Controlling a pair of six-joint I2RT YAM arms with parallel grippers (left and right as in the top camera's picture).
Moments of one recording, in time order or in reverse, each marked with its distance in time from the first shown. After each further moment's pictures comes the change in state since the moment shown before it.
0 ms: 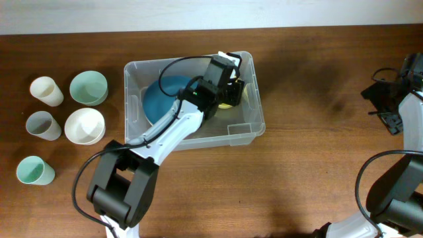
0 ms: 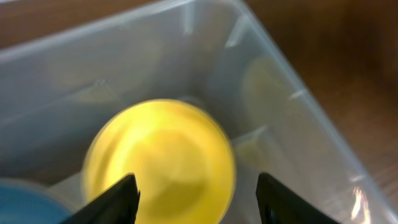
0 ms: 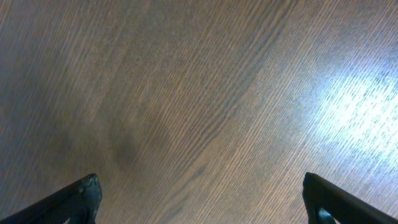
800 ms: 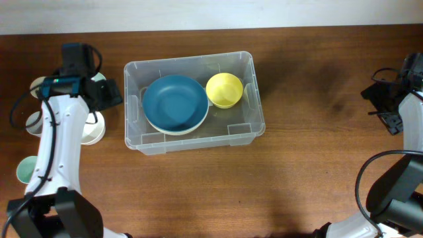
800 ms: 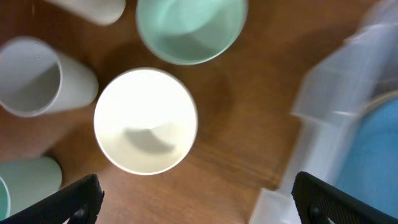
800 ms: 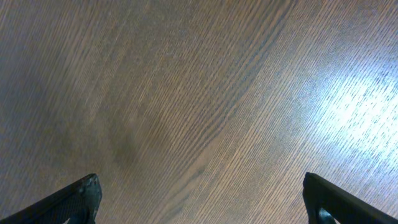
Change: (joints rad) left arm 0.683 -0.283 0.024 -0.723 -0.196 -0.074; right arm 0.000 0.000 0.000 0.000 0.000 -0.001
